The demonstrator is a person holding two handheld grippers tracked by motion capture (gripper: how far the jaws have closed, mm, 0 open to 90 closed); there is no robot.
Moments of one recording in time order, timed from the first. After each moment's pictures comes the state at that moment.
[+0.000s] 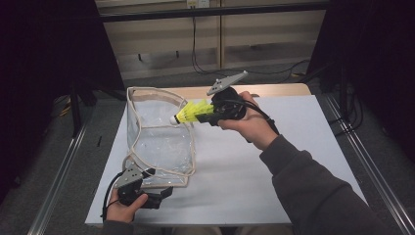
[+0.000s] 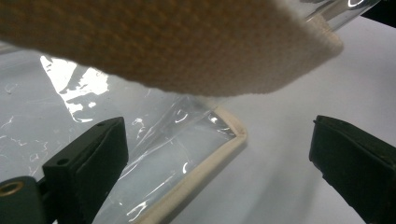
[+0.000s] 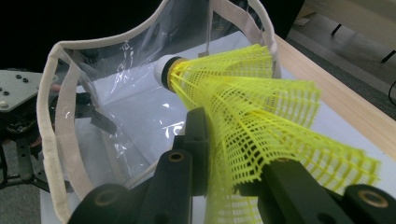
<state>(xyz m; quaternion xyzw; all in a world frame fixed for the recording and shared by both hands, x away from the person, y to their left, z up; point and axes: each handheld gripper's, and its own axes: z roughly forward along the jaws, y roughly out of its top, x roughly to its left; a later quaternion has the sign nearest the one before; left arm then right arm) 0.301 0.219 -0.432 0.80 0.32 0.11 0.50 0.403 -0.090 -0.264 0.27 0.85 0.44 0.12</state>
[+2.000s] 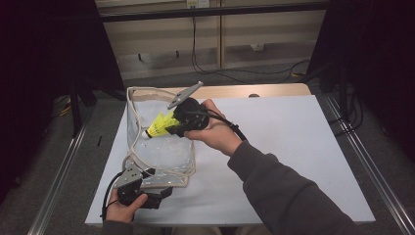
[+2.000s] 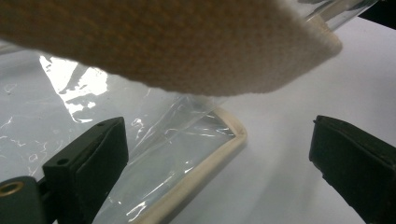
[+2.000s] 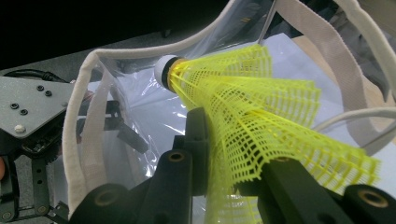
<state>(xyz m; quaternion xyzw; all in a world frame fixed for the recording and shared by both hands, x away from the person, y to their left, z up) 0.302 0.220 -0.432 0.80 0.32 0.10 0.50 0.398 -0.010 -0.275 0.21 0.88 0.42 0.10</state>
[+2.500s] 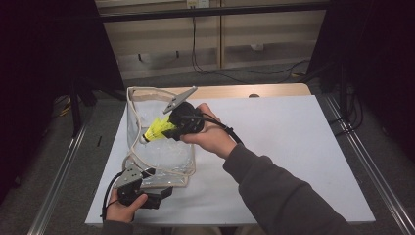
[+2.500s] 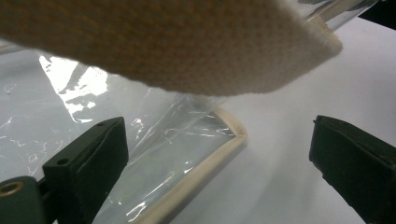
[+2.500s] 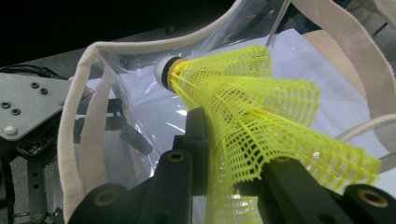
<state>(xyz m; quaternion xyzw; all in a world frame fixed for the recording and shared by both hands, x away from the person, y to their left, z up) 0.302 0.220 -0.432 0.80 0.32 0.10 0.50 0.398 0.001 -0.287 0.21 0.88 0.41 0.09</state>
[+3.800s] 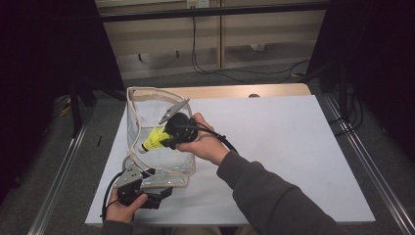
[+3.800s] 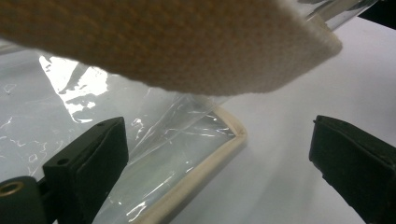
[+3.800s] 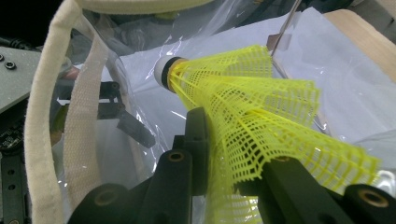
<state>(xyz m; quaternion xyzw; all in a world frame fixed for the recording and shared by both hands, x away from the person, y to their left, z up) 0.302 0.220 -0.432 0.80 0.32 0.10 0.50 0.399 0.016 -0.318 0.21 0.89 0.40 0.08</state>
